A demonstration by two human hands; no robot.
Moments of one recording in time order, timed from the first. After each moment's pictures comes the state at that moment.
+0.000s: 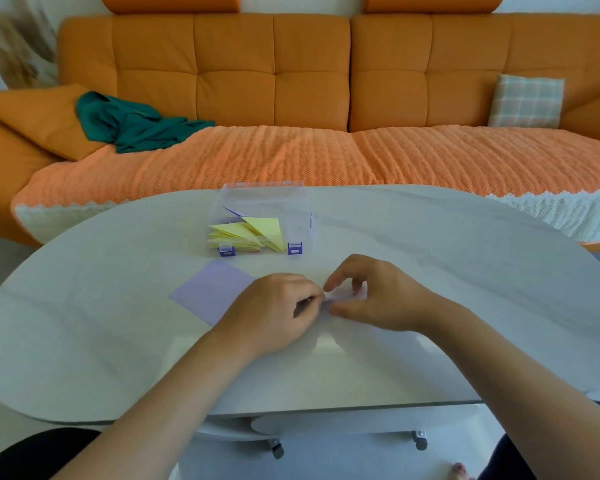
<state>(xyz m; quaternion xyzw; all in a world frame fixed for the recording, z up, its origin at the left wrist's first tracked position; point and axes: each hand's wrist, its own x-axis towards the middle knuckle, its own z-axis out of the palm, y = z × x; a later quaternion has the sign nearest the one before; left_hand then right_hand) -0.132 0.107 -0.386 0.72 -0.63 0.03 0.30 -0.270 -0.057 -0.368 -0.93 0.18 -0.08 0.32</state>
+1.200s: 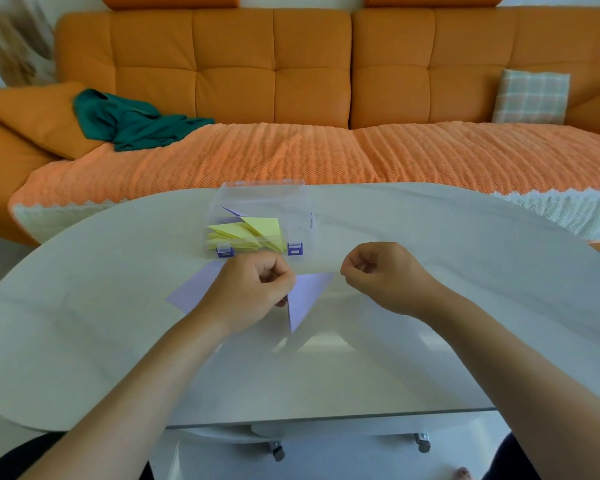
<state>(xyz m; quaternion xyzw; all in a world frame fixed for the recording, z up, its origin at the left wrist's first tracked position) -0.101 0.112 -0.374 0.74 -0.43 -0.19 0.48 -0.261 -0.067 -0.366 -0.87 0.25 -0.16 0.40</state>
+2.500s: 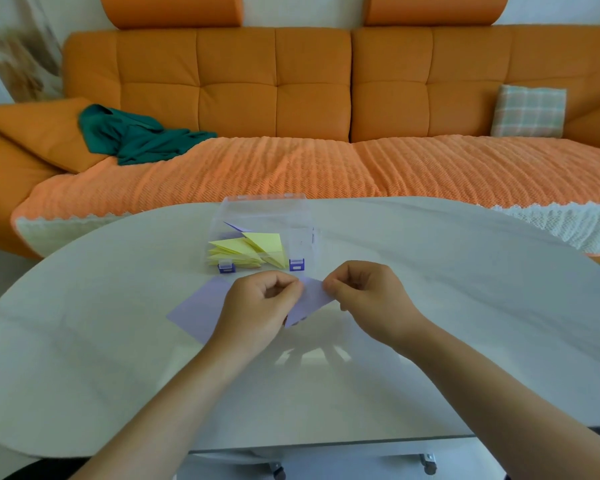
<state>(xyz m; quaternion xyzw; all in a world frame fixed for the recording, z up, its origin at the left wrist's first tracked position) -0.121 0.101 -0.376 0.75 -0.33 -0.17 0.56 -0.247 -0.035 -0.364 -0.79 0.27 -0.22 0.50</state>
